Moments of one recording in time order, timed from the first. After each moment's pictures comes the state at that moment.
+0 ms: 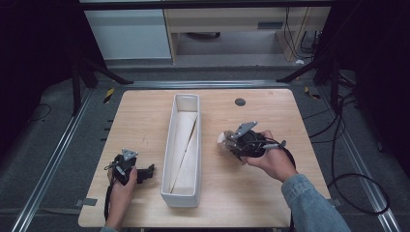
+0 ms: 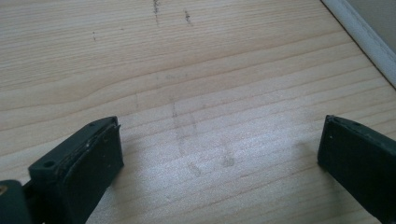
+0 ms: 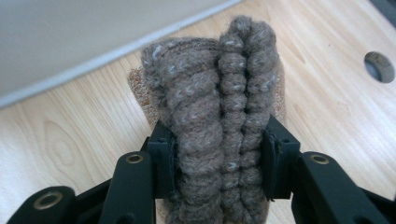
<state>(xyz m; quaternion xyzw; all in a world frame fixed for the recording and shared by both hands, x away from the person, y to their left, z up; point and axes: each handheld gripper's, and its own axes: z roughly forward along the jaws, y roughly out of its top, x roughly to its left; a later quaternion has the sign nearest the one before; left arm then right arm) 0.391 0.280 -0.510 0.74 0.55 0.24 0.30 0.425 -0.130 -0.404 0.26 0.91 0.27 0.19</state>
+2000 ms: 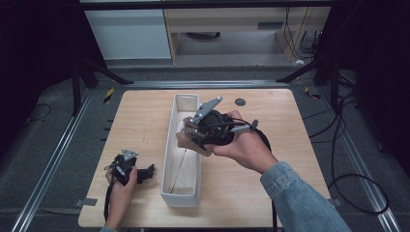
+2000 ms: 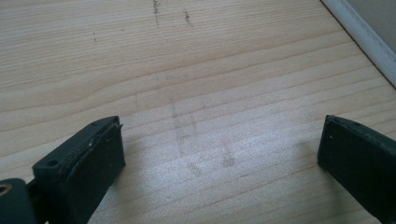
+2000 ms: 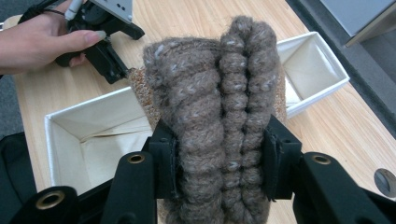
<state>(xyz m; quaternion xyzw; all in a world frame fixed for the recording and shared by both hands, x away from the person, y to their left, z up) 0.390 0.280 -0.510 0.74 0.55 0.24 0.30 0.392 -0.032 -0.285 0.19 0.91 0.33 0.16</state>
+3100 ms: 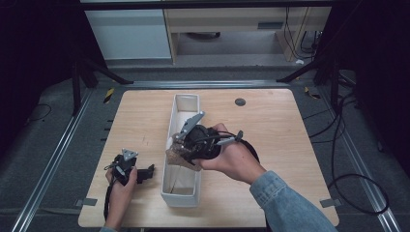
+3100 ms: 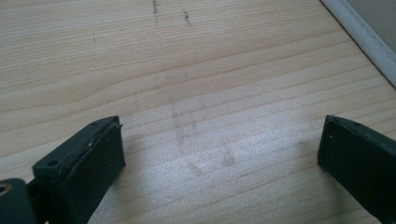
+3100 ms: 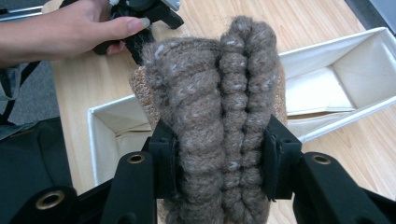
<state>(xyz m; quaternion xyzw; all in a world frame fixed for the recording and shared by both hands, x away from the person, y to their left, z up) 0.390 0.280 -0.510 0.74 0.55 0.24 0.30 0.372 -0.003 -0.306 0.16 0.93 0.32 0.13</state>
